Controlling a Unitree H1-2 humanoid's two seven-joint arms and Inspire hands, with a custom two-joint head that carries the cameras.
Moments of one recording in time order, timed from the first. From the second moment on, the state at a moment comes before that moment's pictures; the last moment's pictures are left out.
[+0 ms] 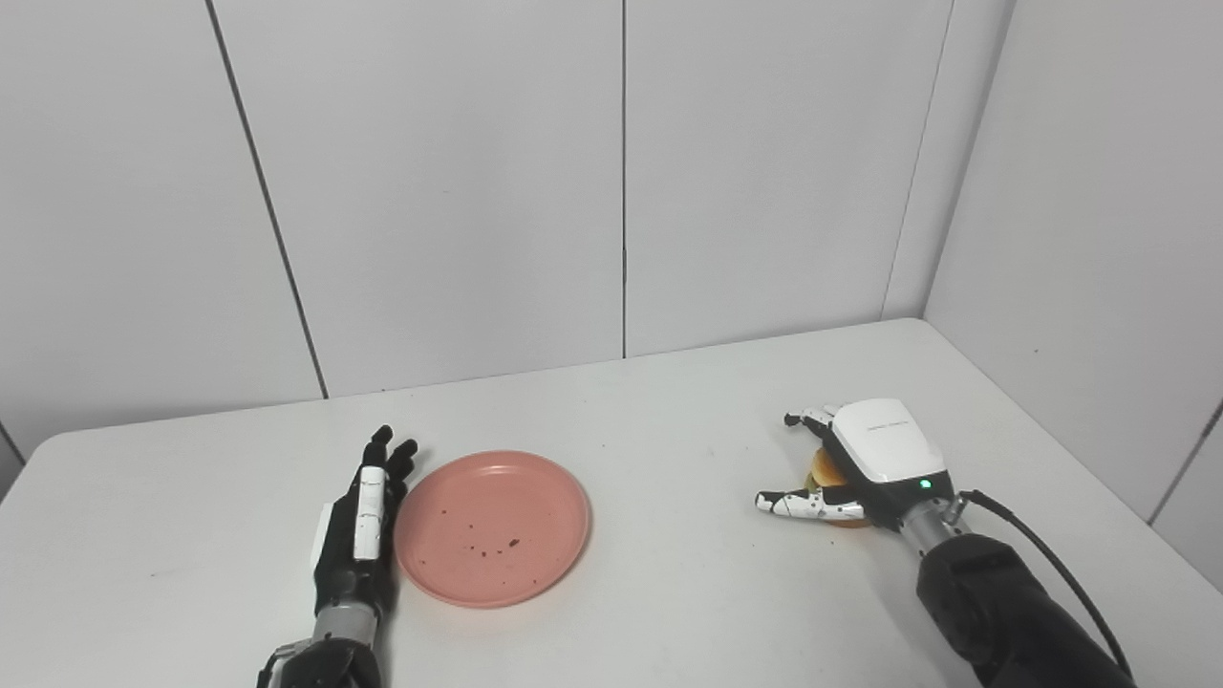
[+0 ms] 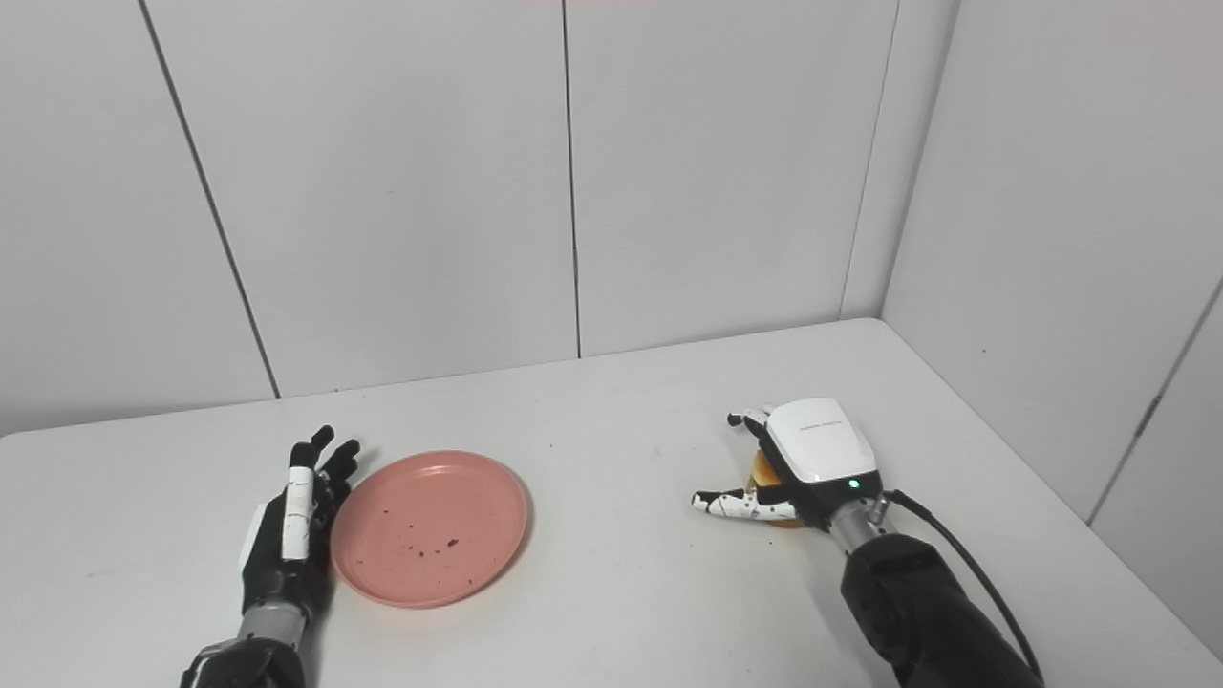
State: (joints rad) left arm -0.50 -0.04 0.07 0.56 -0.14 -0.09 -0.02; right arm -0.39 -0.53 0.17 0.31 -0.97 0.02 -0.14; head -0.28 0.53
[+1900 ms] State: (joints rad) left arm -0.47 -0.04 0.06 0.49 -0.15 -0.02 -0.03; right arm -0.53 -0.54 0.28 0.61 -0.78 -0.03 -0.26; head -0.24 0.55
